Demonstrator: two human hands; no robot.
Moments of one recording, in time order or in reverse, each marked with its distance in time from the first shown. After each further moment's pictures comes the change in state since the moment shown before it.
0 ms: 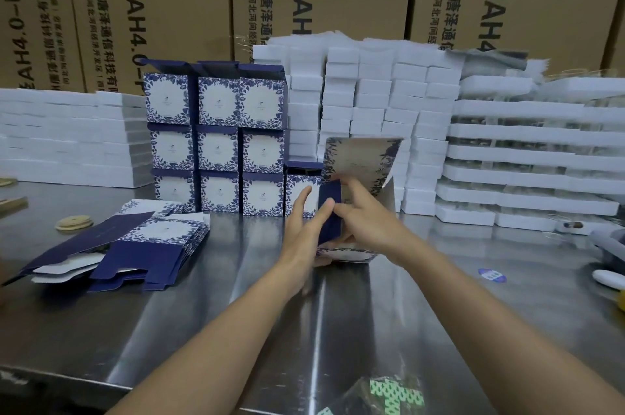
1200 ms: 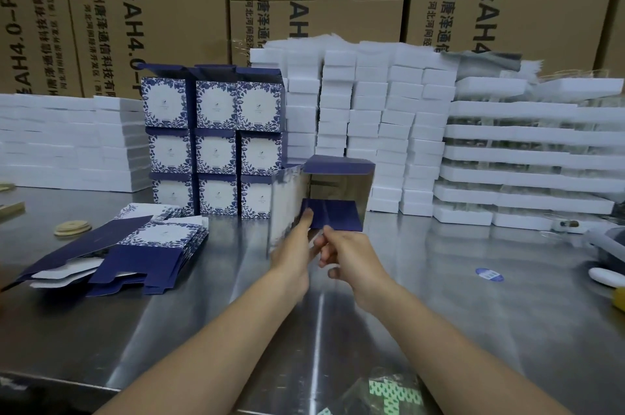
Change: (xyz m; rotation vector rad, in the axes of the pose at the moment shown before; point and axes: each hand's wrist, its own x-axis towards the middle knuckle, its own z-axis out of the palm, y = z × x) left_hand 0.003 -0.010 -0.002 -0.315 0.235 -0.299; right_hand -0.021 0.035 0.050 0.438 0.169 0.274
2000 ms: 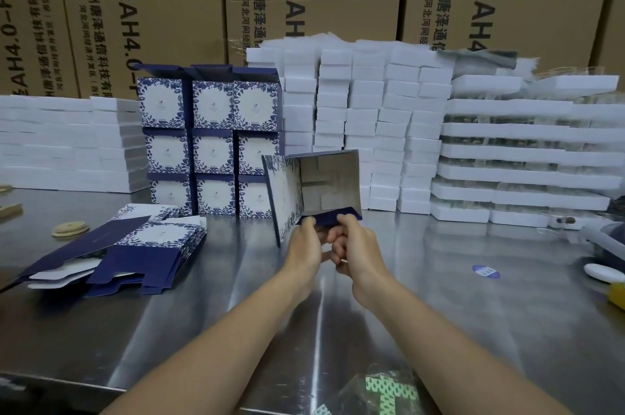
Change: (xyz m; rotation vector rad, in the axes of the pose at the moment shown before) left_hand -0.014 -0.006 0.014 0.323 -0.156 0.174; right_hand 0.000 -0.007 -0.004 0.063 0.144 -0.001
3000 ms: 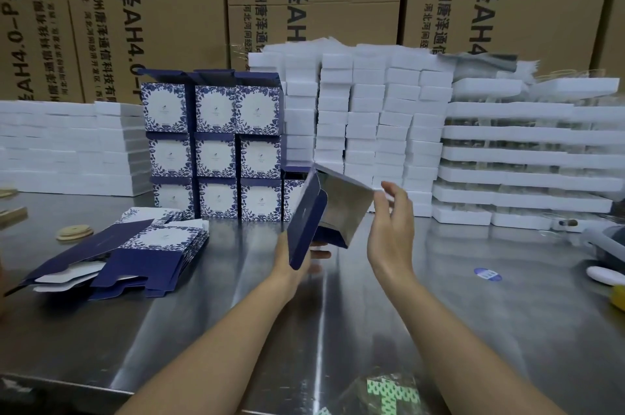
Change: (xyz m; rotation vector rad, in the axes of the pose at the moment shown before) left_hand 0.023 -0.014 -0.024 0.043 0.060 -0.054; right_hand 0.016 -0.013 -0.029 -0.139 0.347 -0.507
